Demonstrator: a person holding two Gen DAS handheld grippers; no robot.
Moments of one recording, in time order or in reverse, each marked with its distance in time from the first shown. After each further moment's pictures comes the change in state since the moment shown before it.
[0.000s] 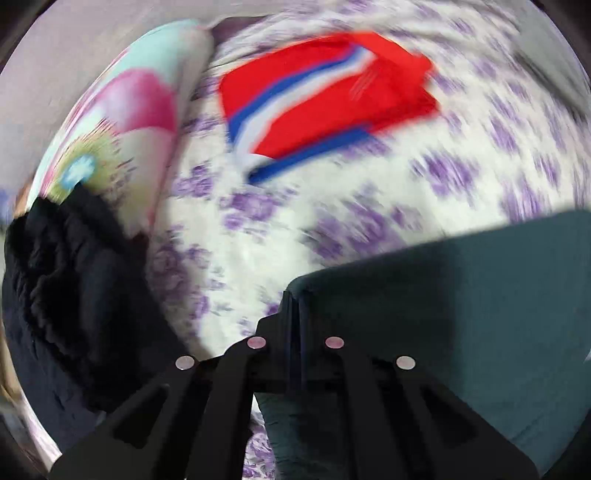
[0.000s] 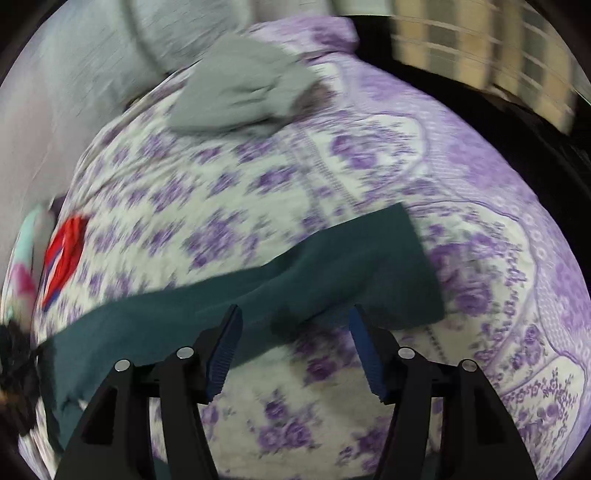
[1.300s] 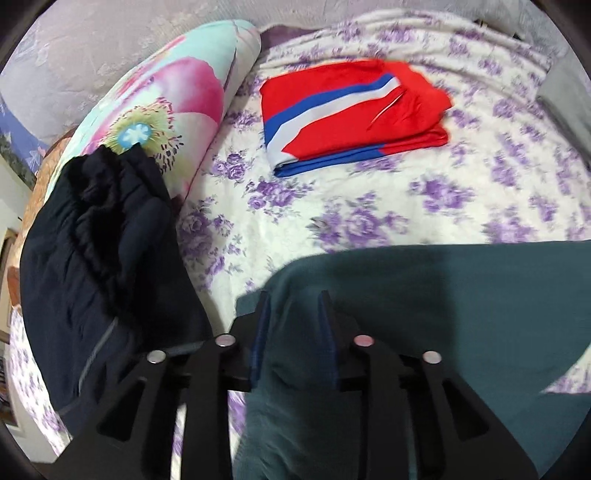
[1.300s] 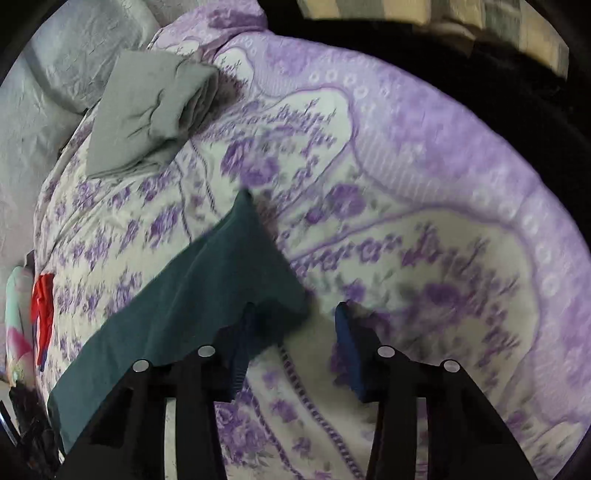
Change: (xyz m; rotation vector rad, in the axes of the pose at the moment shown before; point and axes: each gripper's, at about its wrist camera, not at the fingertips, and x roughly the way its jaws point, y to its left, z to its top) left arm -0.046 -0.020 -0.022 -0.166 -0.041 0.062; right arm 0.071 -0.071 0.046 0.132 0.095 0.044
